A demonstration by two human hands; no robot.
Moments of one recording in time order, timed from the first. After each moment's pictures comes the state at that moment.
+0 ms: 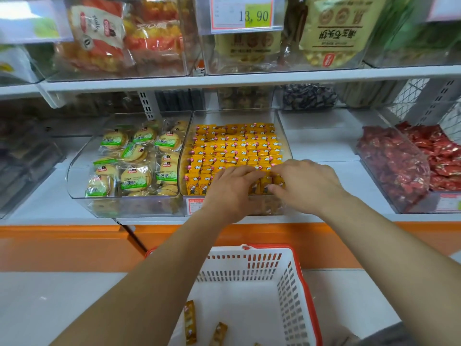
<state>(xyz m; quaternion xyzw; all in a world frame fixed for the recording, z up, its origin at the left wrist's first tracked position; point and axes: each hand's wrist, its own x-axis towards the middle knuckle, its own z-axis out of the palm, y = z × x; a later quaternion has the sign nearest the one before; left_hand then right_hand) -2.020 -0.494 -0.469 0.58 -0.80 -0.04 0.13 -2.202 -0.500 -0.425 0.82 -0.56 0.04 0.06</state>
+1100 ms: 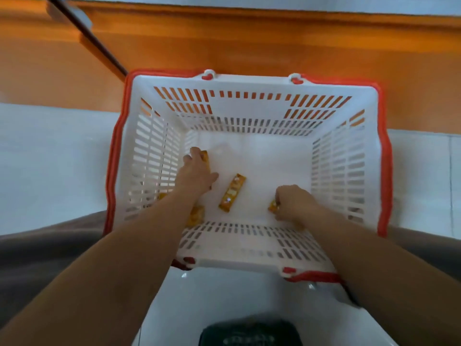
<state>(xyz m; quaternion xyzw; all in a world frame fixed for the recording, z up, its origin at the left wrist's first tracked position) -1.911 -0.335 -0.828 0.83 -0.43 -0.36 -0.03 -2.161 -0.341 -0.827 0.68 -0.54 -0.33 -0.36</state>
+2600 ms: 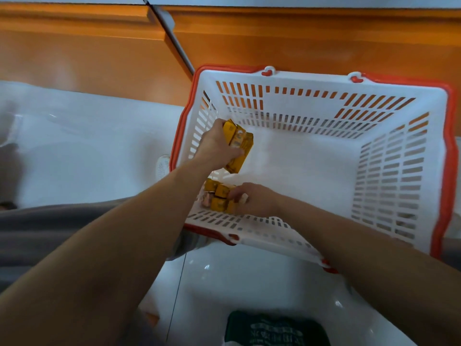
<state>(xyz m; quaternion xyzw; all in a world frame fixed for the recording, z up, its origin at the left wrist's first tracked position) -1.852 -0.343 -0.763 0.82 -0.44 -0.36 0.11 -2.019 -0.306 -0.799 0.70 -0.33 -0.15 -0.61</state>
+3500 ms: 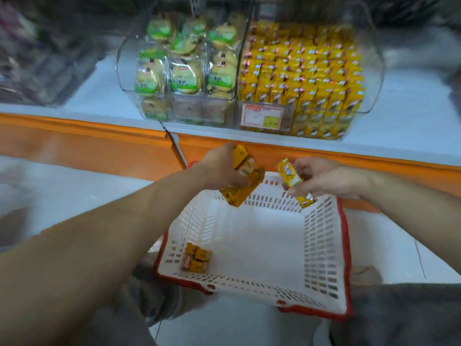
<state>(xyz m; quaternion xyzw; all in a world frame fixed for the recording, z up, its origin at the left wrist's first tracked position) -1.909 -0.396 -0.533 0.70 -0.63 -0.33 0.08 -2.165 -0.442 -0.536 0.63 -0.48 0.00 -0.61</state>
